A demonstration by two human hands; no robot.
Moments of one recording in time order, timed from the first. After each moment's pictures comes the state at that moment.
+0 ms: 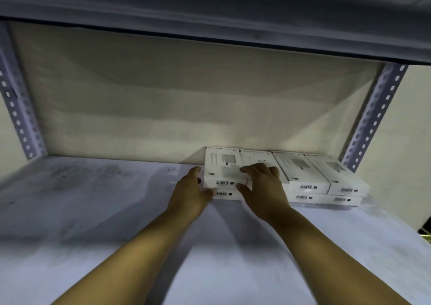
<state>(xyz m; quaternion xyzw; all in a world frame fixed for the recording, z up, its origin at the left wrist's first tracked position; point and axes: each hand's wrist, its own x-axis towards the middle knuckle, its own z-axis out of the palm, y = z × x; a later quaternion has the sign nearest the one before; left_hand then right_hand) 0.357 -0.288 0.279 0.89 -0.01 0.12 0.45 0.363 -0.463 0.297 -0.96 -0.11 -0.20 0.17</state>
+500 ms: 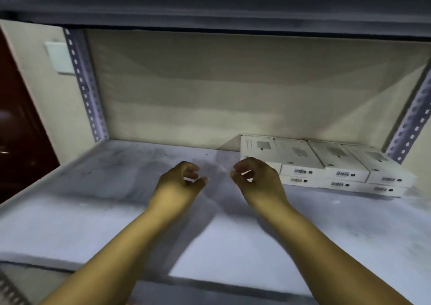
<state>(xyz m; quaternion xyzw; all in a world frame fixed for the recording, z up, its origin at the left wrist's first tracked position) 0.262 -0.209 0.296 0.87 0.09 0.17 0.45 0.302 -0.388 0.299 -0.88 -0.14 -0.15 0.43</state>
